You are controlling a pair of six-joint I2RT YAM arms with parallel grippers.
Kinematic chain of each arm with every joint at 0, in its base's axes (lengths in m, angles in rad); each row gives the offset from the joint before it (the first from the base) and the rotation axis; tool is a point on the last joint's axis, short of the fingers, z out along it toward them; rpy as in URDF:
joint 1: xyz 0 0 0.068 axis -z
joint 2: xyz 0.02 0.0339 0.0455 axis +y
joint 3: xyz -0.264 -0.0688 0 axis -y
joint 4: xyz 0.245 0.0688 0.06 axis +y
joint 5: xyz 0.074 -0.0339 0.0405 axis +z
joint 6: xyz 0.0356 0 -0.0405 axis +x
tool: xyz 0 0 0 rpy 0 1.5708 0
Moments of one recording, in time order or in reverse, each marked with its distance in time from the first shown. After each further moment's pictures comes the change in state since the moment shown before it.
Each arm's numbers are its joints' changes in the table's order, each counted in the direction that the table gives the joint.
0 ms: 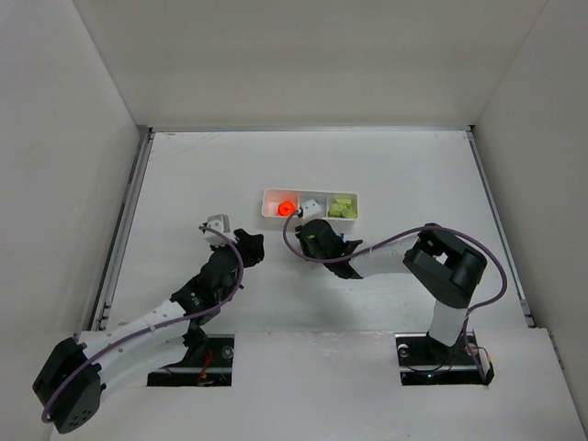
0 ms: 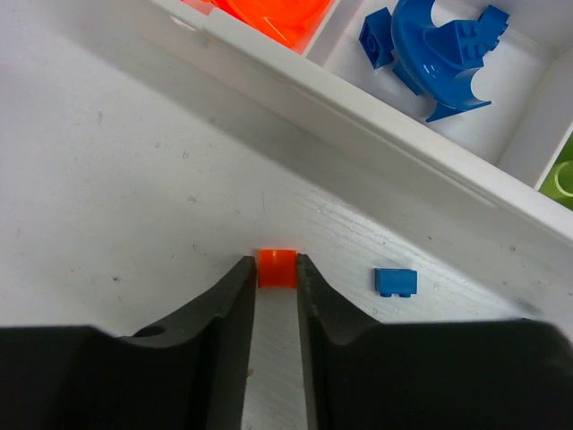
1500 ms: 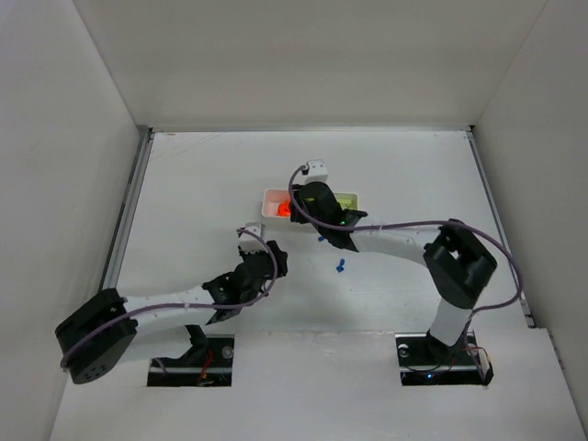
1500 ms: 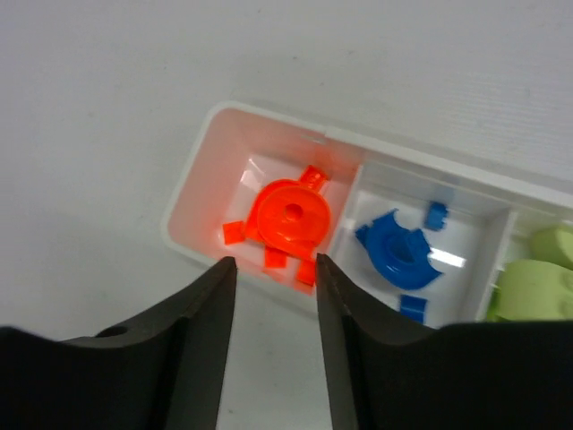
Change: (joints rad) left arm 0.151 0.268 0.017 -0.064 0.021 -0.031; right arm 0.081 0.019 0.344 0.166 -0.011 0.148
